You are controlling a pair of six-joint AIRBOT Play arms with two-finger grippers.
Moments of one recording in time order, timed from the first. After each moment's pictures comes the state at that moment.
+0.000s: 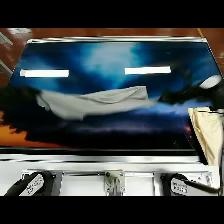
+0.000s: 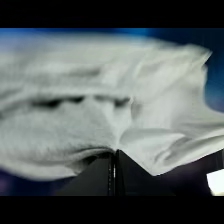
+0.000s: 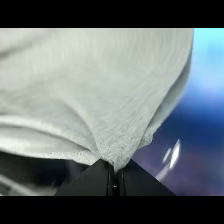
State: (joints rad) left arm 0.37 -0.97 1.11 0.66 -1.16 -1.12; right arm -0.18 -1.35 1.27 -0.93 1.24 1.20
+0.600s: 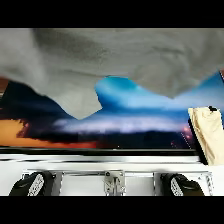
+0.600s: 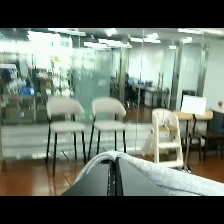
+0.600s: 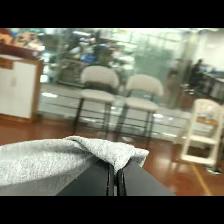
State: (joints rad) left arm 0.36 -0.69 1.92 0.78 -0.95 -1.32; right arm -0.18 -0.72 1.86 -1.31 0.94 1.25
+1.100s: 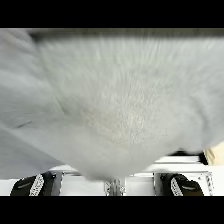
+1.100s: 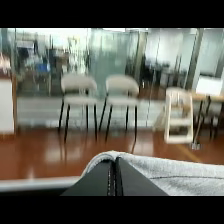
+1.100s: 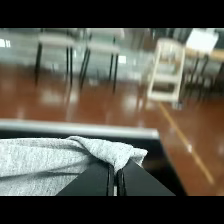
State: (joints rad) left arm 0.36 -0.61 1.91 0.93 -1.17 -1.48; right arm -0.18 -0.68 1.88 -1.56 1.31 1.36
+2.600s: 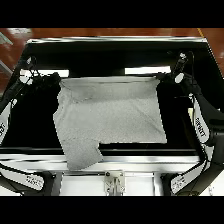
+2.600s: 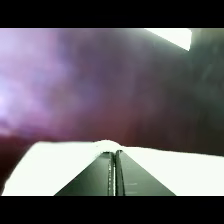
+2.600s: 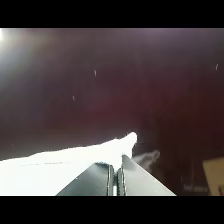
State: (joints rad) left arm 0.12 -1.70 1.35 0.83 -0.52 -1.25; right arm -0.06 -1.84 1.52 -1.29 0.49 1.53
